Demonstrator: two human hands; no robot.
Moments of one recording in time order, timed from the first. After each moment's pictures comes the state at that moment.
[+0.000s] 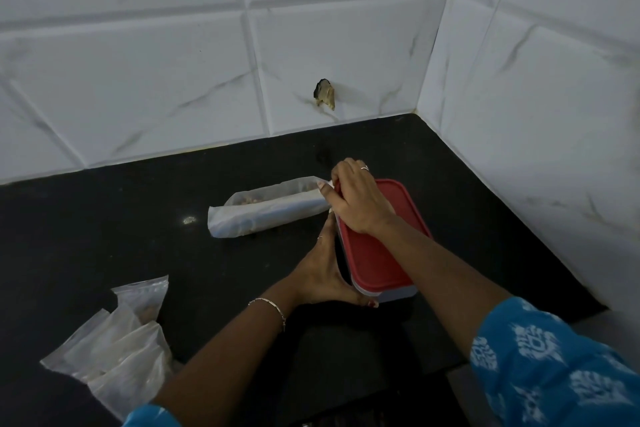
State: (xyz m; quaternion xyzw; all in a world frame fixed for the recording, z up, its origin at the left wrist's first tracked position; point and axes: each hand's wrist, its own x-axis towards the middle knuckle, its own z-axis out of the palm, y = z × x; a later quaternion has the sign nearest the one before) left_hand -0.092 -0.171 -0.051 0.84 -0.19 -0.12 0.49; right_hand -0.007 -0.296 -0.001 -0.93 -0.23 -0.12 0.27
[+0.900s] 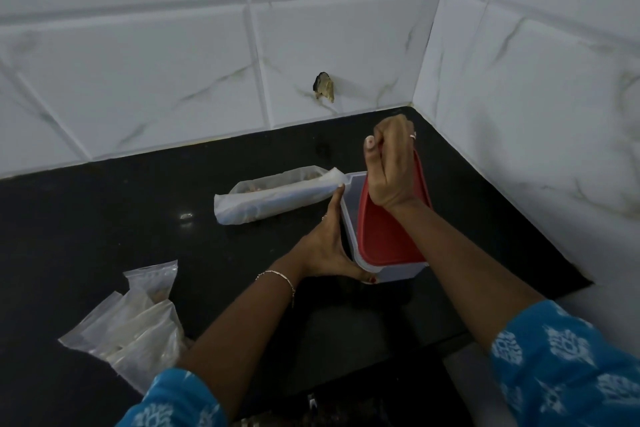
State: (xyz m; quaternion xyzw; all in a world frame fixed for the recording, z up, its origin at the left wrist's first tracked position) left_hand -0.092 -0.169 -0.043 0.85 -0.20 -0.14 0.47; right_hand -0.030 -0.310 0.034 -0.79 -0.17 -0.40 0.43
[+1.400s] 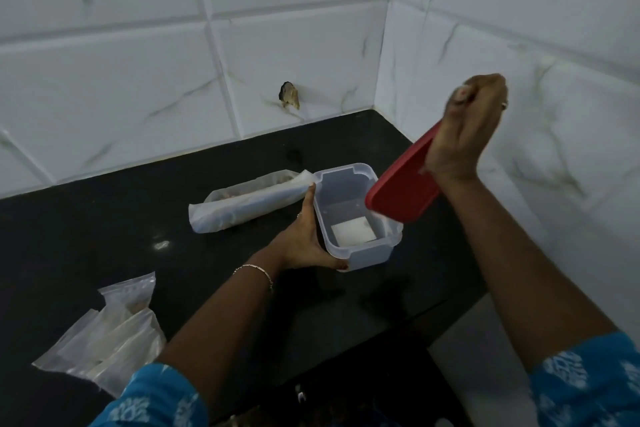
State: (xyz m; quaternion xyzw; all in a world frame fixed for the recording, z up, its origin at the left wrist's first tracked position) left_hand -0.095 -0.170 -0.030 0.85 -0.20 -0.19 0.46; right_hand -0.078 -0.404 0.106 -0.70 -0.03 -0.59 0.39
